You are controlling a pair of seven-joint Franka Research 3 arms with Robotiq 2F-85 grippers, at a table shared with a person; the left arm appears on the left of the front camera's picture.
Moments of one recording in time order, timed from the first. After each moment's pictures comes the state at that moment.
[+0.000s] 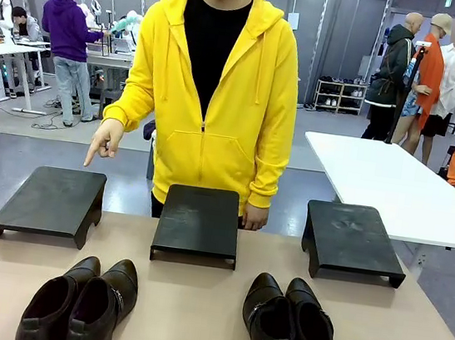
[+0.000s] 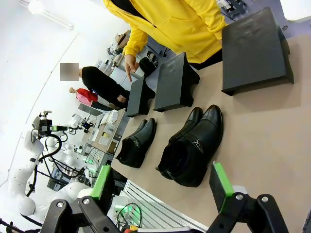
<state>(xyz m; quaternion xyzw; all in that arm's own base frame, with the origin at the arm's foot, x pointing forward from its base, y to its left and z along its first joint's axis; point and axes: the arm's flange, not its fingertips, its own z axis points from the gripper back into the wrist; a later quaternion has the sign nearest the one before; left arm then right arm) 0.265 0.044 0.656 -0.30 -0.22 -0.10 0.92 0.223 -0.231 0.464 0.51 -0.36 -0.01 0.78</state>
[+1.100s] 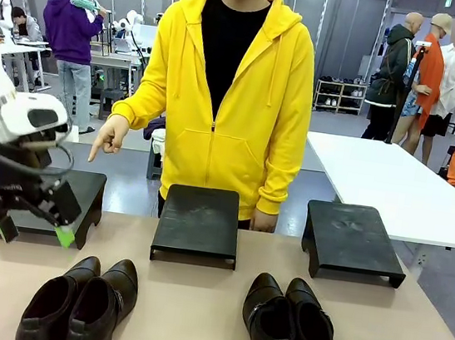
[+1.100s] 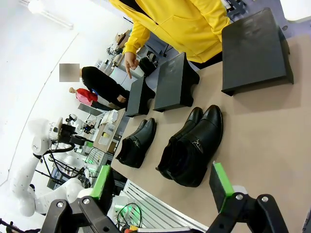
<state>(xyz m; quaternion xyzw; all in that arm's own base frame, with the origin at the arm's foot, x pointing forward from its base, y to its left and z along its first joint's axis) 0.290 -0.166 0.523 -0.08 -0.08 -0.06 0.99 0.223 -0.231 0.465 0.51 -0.36 -0.01 0.78</state>
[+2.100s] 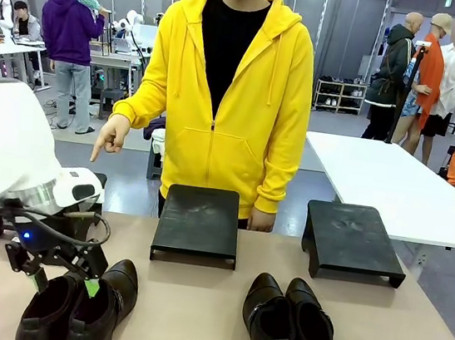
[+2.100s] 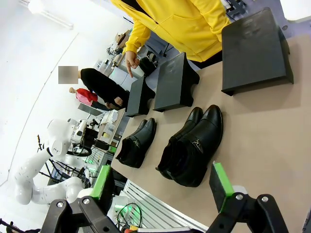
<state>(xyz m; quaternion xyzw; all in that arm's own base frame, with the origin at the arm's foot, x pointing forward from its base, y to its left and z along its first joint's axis) 0.323 -0.193 0.420 -0.07 -0.05 -0.06 0.99 0.224 -0.231 0.464 0.51 -0.36 -0.01 0.78</state>
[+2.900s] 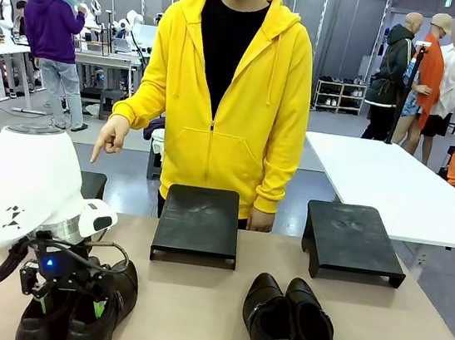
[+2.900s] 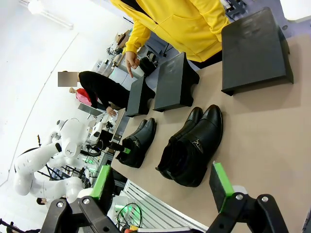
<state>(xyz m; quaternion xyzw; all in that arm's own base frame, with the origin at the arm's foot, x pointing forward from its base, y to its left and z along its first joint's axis) 0.343 -0.205 0.357 -0.02 -0.02 0.00 1.00 0.224 -0.231 0.464 0.51 -0.36 -0.01 0.78</state>
